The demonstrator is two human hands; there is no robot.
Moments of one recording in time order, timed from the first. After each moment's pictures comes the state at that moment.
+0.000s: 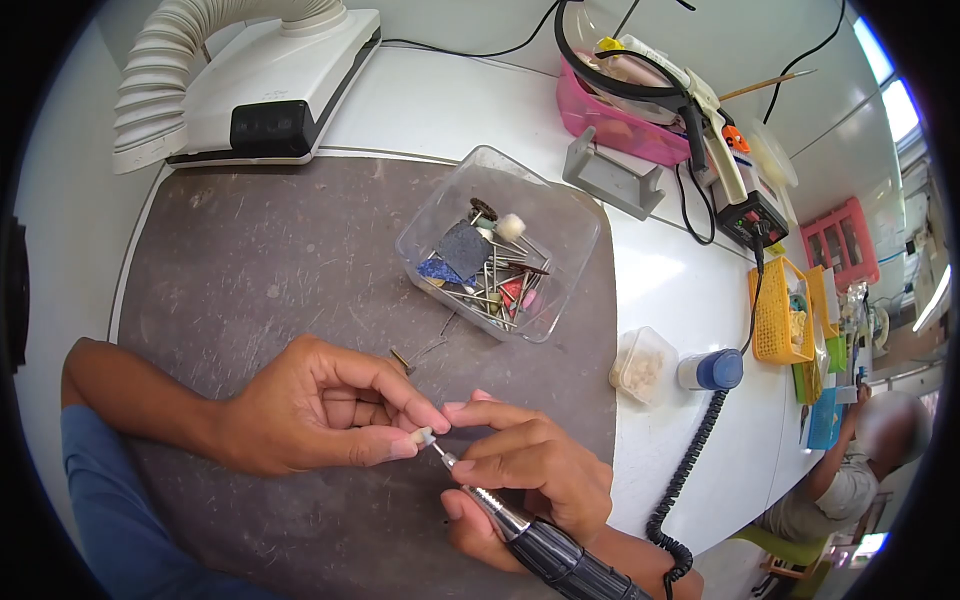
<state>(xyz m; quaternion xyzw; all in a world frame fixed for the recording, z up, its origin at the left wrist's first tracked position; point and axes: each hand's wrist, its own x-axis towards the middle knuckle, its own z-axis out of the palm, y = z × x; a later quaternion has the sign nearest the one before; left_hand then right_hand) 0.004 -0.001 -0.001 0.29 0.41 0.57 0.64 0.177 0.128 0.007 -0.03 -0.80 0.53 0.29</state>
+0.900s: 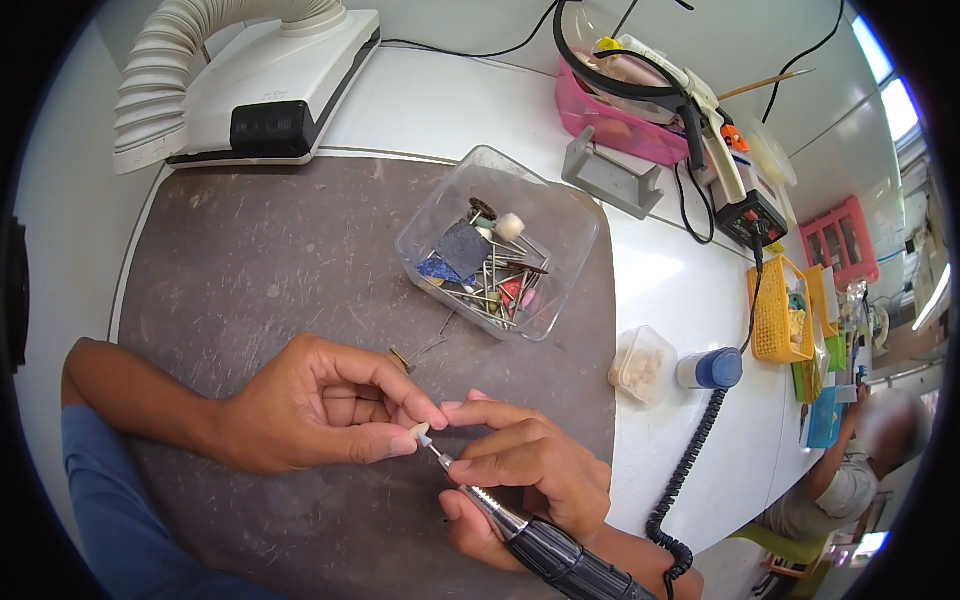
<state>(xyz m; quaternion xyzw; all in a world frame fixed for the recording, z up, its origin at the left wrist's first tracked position) 0.004 0.000 0.000 0.30 0.41 0.58 0.63 0.177 0.128 0.006 -0.03 -0.79 0.54 0.29</state>
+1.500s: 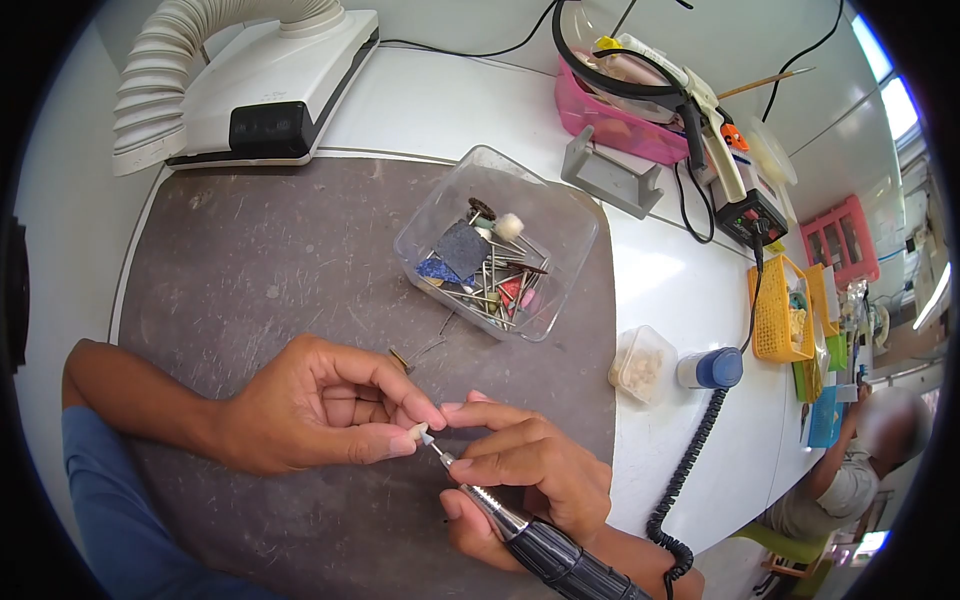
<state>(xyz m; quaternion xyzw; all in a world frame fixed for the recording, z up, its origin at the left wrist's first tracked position) 0.005 0.000 0.001 0.29 0.41 0.59 0.63 0.177 0.127 0.005 -0.03 -0.79 0.54 0.29</state>
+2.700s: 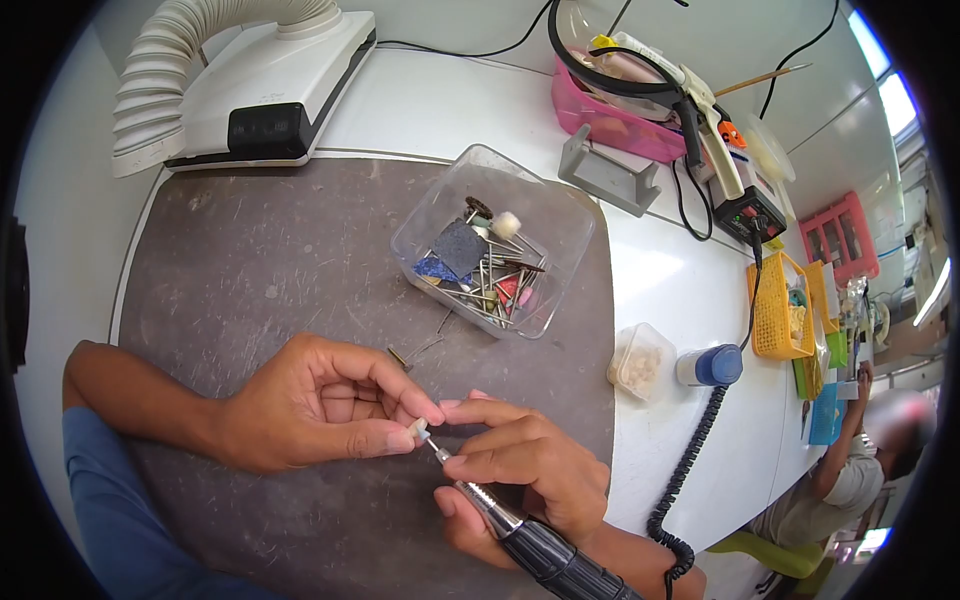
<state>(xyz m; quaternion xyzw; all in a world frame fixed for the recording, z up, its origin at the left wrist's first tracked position) 0.006 0.001 0.002 0.28 0.42 0.59 0.63 0.177 0.129 0.004 -0.01 -0.81 0.51 0.29</state>
